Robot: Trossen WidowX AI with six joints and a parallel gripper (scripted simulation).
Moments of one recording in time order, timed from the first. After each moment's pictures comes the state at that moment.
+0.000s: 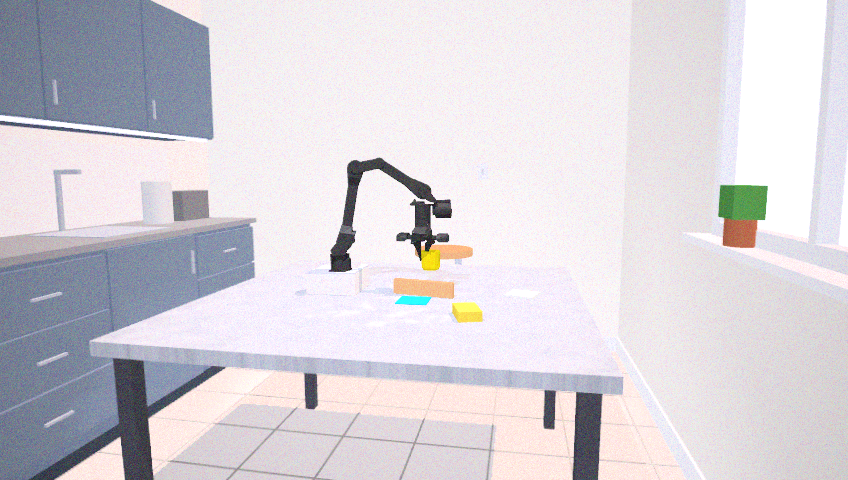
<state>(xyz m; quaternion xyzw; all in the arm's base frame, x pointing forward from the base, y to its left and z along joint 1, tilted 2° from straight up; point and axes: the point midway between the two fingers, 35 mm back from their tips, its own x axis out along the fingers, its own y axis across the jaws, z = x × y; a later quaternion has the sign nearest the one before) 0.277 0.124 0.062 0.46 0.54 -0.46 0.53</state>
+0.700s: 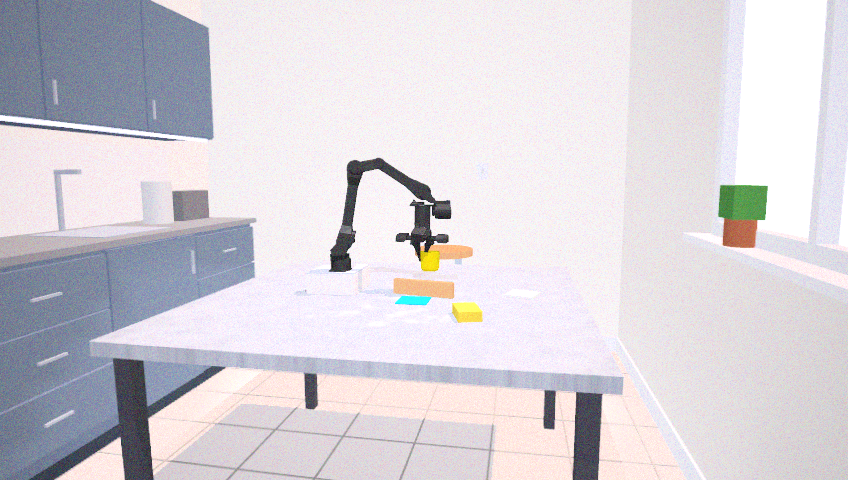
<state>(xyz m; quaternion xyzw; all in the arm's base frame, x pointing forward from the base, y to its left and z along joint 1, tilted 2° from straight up) 0.277 0.117 0.060 0.46 0.54 -0.46 0.53</state>
